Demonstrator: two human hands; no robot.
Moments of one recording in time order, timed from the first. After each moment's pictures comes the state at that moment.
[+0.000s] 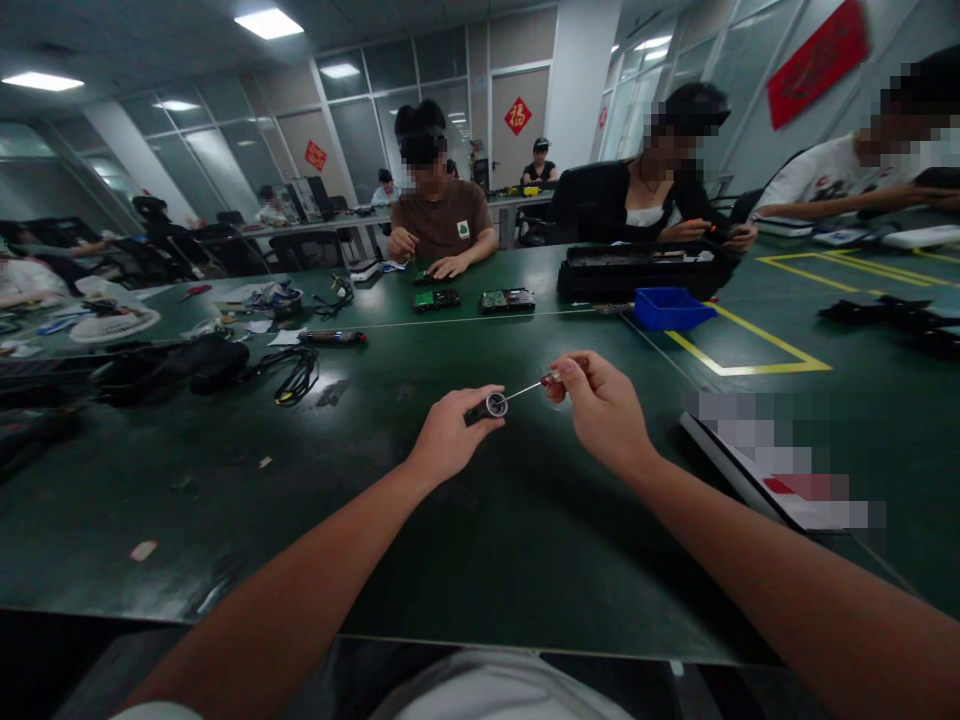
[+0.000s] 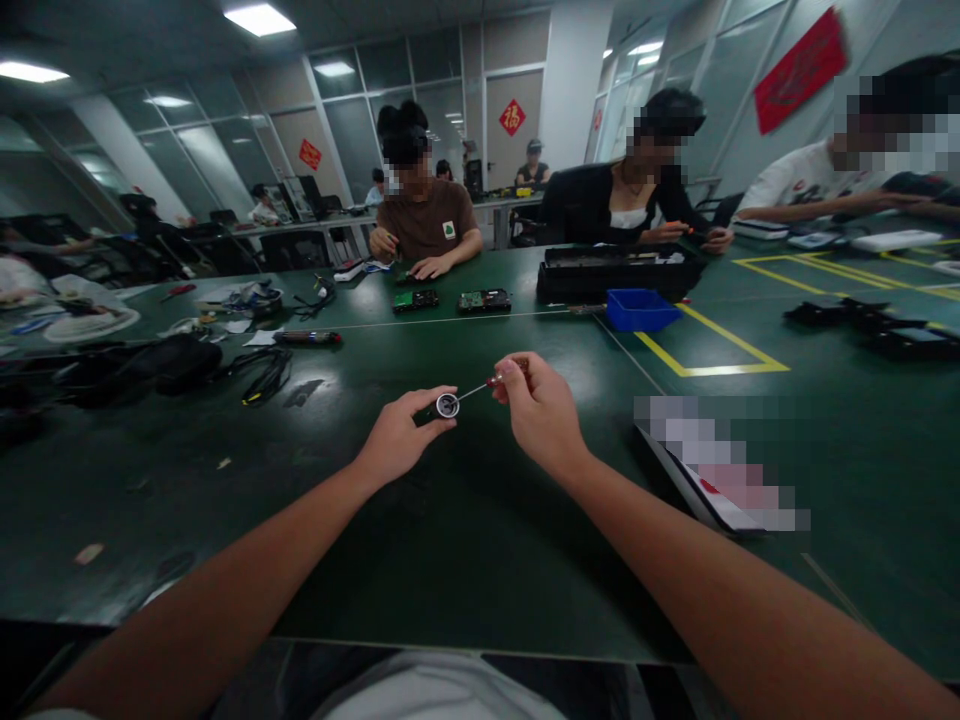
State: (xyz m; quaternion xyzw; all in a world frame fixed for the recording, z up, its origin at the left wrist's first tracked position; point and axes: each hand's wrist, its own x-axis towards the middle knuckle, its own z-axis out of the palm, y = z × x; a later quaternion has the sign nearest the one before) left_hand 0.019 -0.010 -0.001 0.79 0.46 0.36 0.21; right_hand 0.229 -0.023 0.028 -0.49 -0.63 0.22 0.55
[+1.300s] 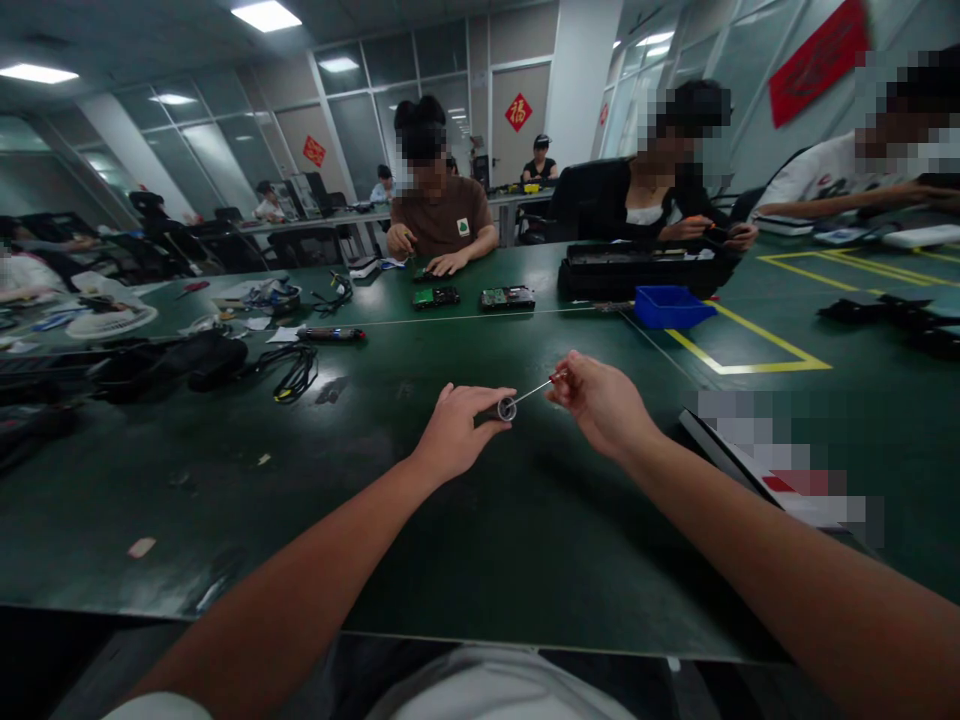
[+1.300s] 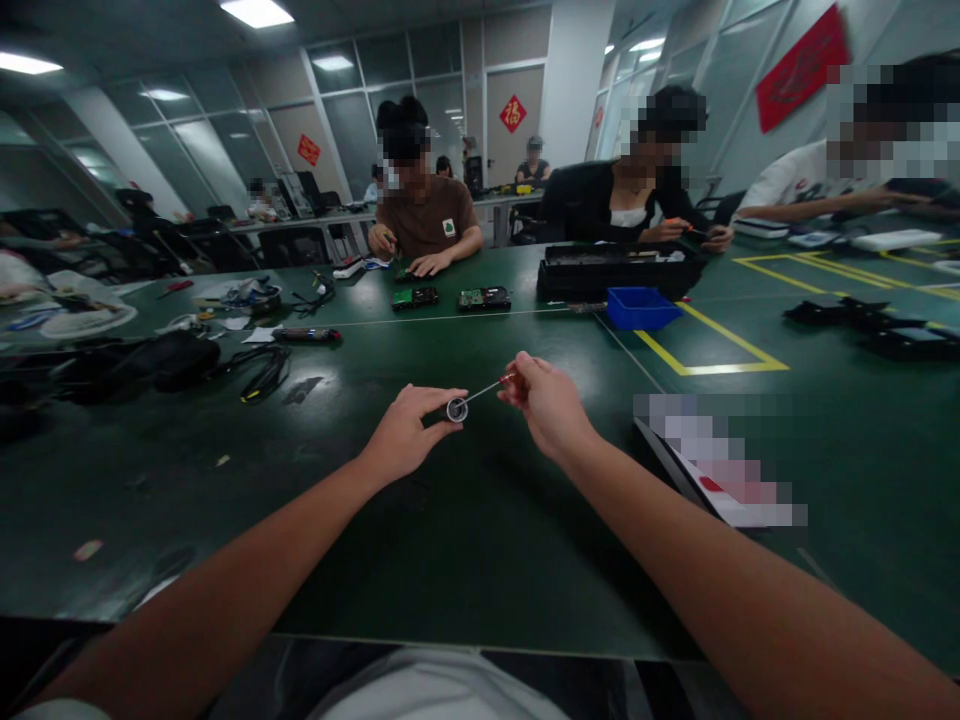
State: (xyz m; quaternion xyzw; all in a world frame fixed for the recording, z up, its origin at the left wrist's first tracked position) left_hand 0.023 -0.013 0.006 0.83 0.44 0.31 0.17; right_hand 0.237 0.005 0.013 -0.43 -0.44 0.51 0.59
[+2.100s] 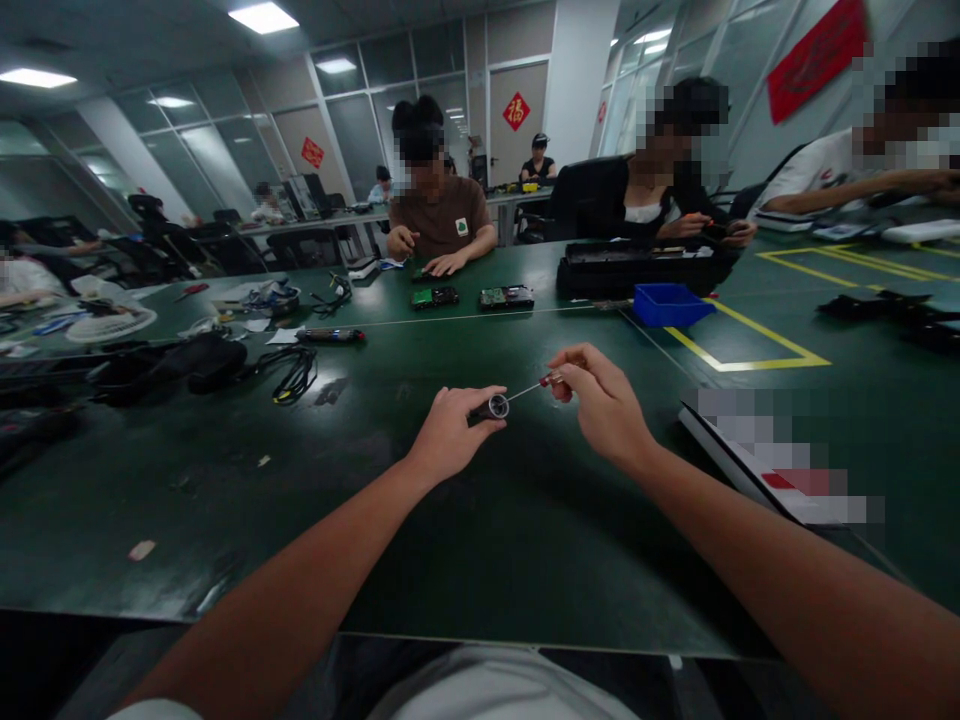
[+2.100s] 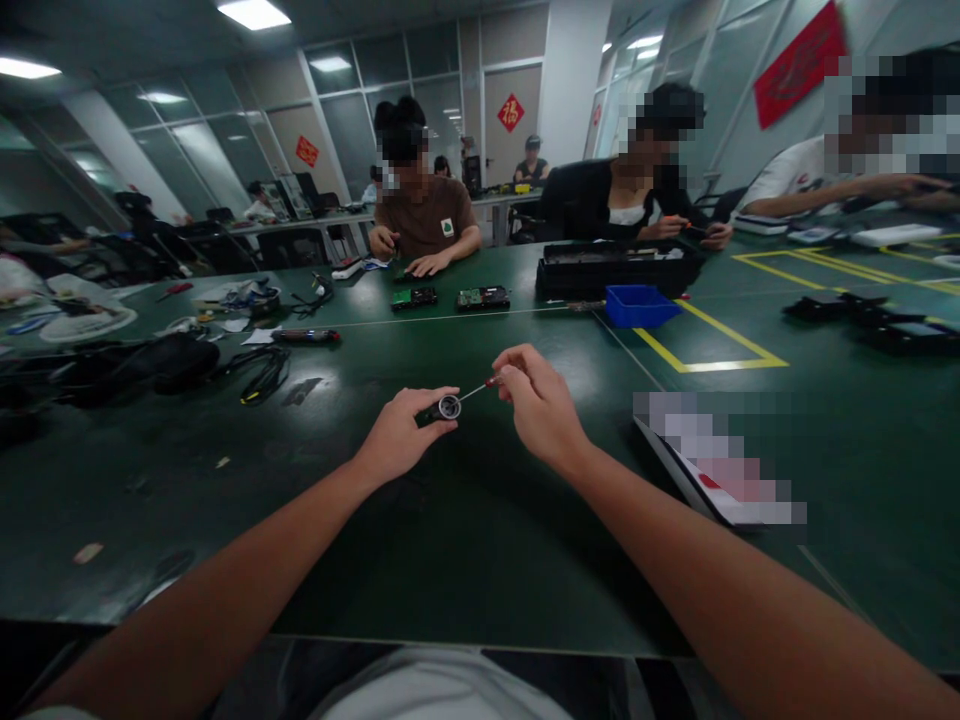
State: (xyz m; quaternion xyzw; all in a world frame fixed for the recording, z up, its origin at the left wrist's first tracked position) left_hand 0.020 -0.012 0.002 0.81 0.46 0.31 0.17; right_hand 0.234 -0.019 0.026 -0.45 -0.65 0.28 0.55
